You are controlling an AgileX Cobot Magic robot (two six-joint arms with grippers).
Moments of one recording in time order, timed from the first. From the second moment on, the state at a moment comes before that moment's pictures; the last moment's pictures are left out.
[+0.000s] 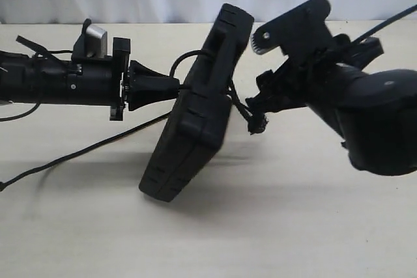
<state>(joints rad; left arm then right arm) 0.00 1.93 -0.88 -1.74 1.20 1.17 0.75 1.47 -0.76 1.61 -0.65 -1.64</state>
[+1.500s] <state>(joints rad) 0.15 1.92 -0.91 -1.70 1.20 1.31 0.68 1.47 -0.85 1.74 -0.33 -2.08</state>
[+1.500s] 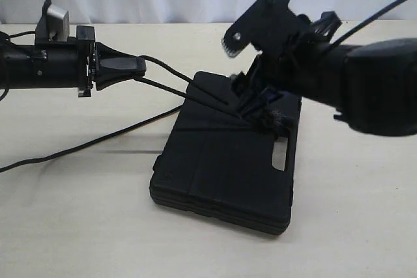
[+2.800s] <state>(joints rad) 0.14 1.92 -0.91 -1.66 1.20 1.31 0.34 1.72 -1.11 0.72 0.64 -1.35</state>
